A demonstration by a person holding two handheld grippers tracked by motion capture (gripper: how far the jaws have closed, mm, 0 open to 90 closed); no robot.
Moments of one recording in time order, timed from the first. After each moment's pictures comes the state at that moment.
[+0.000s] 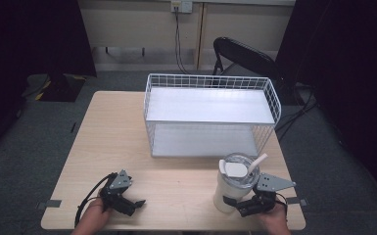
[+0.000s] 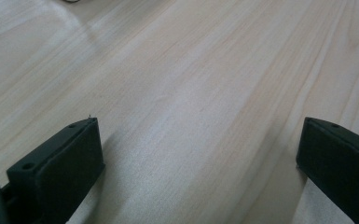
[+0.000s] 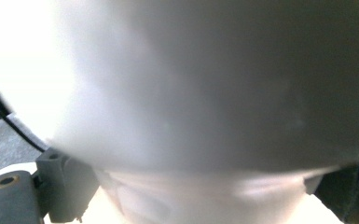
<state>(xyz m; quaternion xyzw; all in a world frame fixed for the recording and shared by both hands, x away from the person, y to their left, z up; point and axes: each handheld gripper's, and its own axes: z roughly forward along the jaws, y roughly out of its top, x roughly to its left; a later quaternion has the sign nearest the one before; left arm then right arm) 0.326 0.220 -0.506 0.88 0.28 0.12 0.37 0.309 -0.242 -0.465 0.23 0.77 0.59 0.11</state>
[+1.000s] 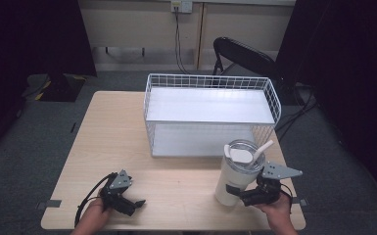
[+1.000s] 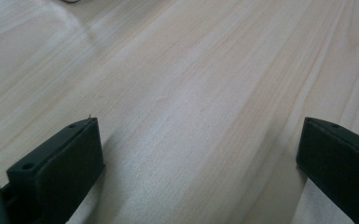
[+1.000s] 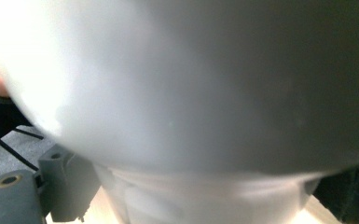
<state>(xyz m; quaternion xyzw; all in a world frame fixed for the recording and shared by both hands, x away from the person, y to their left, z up) 0.327 0.220 -0.506 0.88 0.28 0.12 0.37 0.321 -0.246 -0.431 0.26 0.75 0.59 0.10</state>
